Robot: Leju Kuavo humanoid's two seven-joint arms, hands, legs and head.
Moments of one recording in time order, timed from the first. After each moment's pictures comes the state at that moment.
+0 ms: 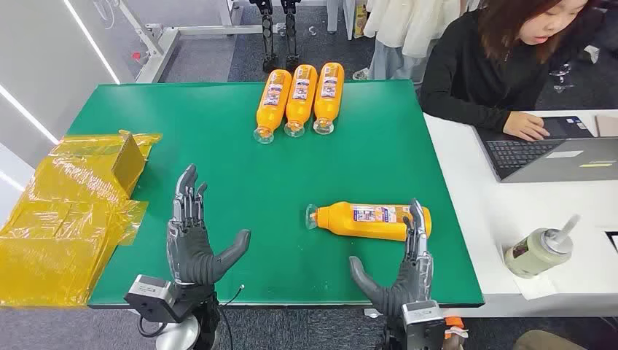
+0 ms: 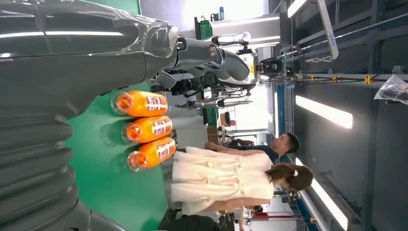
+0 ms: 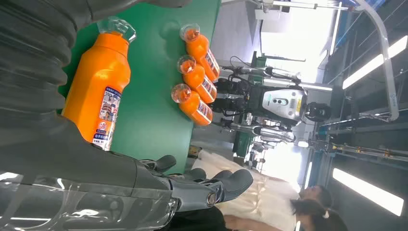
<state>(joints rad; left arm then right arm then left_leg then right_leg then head) -0.01 -0.25 -0.34 -1.27 -0.33 0.16 -0.61 0.14 0.11 0.35 -1.64 0.27 -0.38 -0.62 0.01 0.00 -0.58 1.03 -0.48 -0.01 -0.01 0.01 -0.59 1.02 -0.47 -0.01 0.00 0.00</state>
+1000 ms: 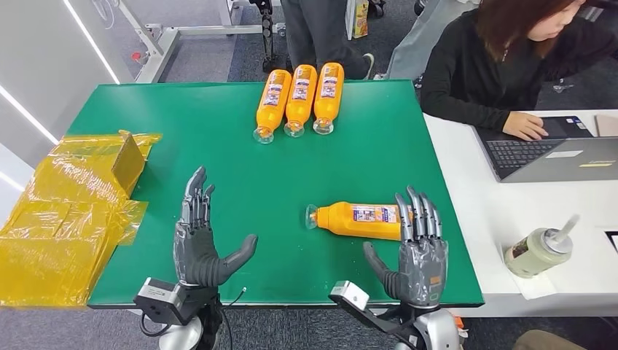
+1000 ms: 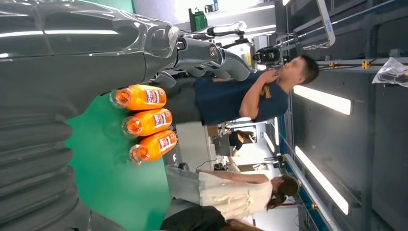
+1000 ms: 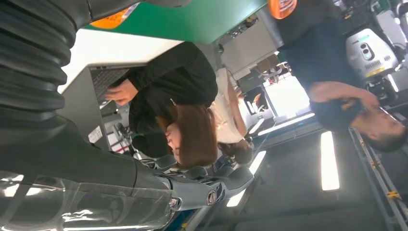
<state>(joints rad) -0.01 -0.25 -0.34 -1.25 -0.37 0.13 -0.62 0.11 0.07 0.31 -1.64 1.22 -0.60 -0.22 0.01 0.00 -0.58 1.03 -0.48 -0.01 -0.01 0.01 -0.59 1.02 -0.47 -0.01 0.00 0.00</state>
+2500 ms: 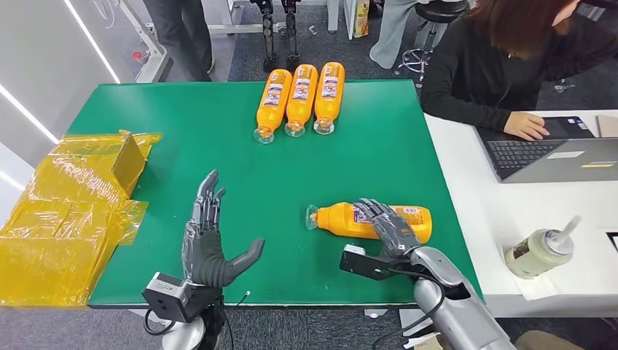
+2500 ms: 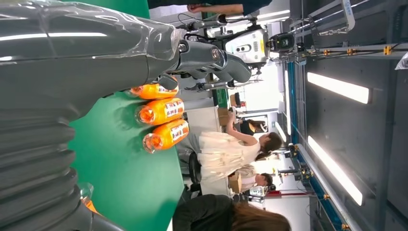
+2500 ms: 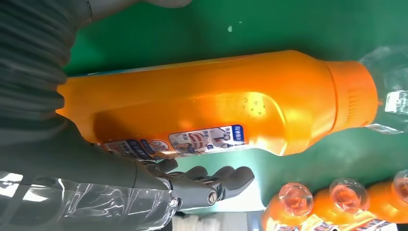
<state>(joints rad) -0.02 -0.25 -0.34 -1.21 -0.36 0.08 -0.61 -0.35 -0.25 0.48 -1.10 0.92 0.05 -0.16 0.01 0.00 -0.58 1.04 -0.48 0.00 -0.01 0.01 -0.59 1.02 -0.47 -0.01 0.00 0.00</state>
